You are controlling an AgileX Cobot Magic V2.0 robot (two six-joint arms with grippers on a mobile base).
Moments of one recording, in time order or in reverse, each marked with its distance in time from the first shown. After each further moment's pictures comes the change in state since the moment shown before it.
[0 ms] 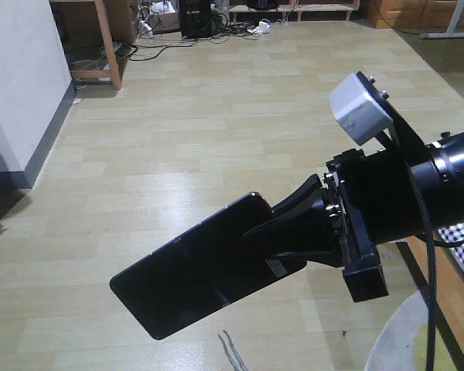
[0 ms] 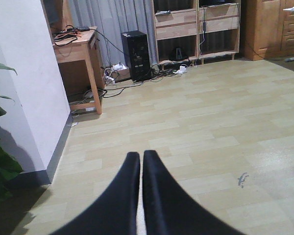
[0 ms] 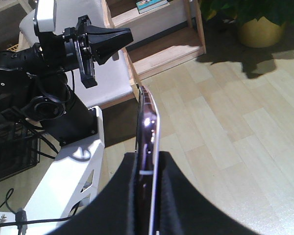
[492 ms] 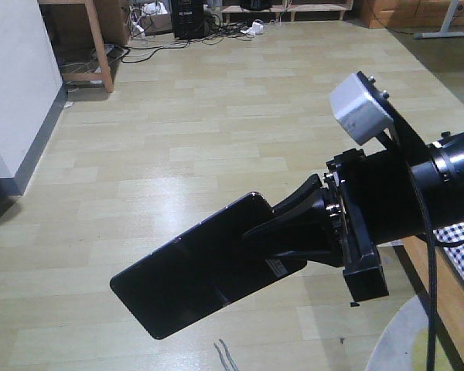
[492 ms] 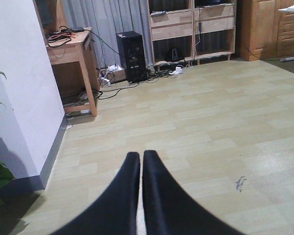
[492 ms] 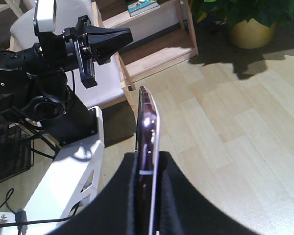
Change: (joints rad) left arm 0.000 0.000 0.000 0.000 0.000 0.000; right arm 0.000 0.000 0.000 0.000 0.000 0.000
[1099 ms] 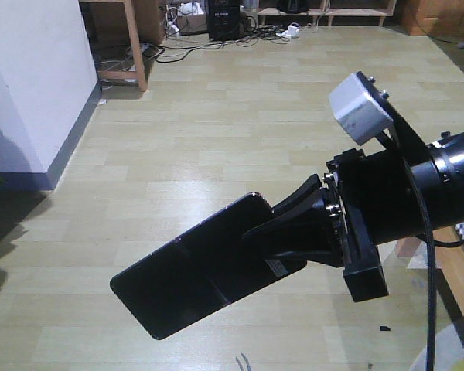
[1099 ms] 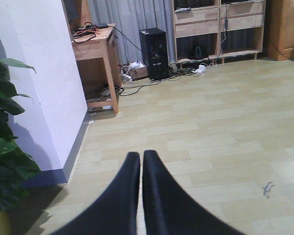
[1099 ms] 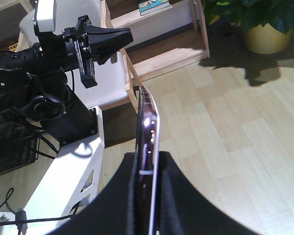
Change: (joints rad) left arm 0.000 0.000 0.000 0.000 0.000 0.000; right arm 0.000 0.000 0.000 0.000 0.000 0.000
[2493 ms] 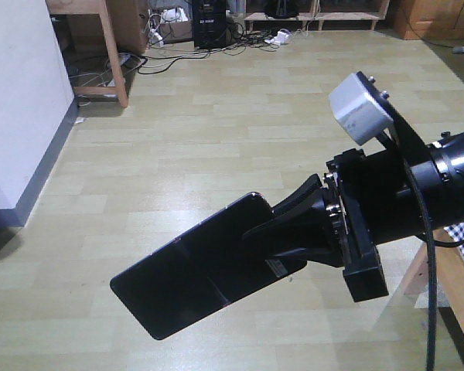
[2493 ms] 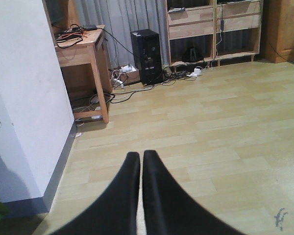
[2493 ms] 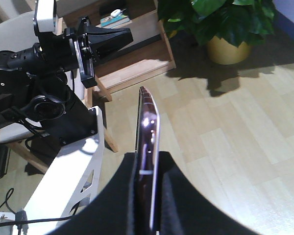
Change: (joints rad) left arm 0.000 0.000 0.000 0.000 0.000 0.000; right arm 0.000 0.000 0.000 0.000 0.000 0.000
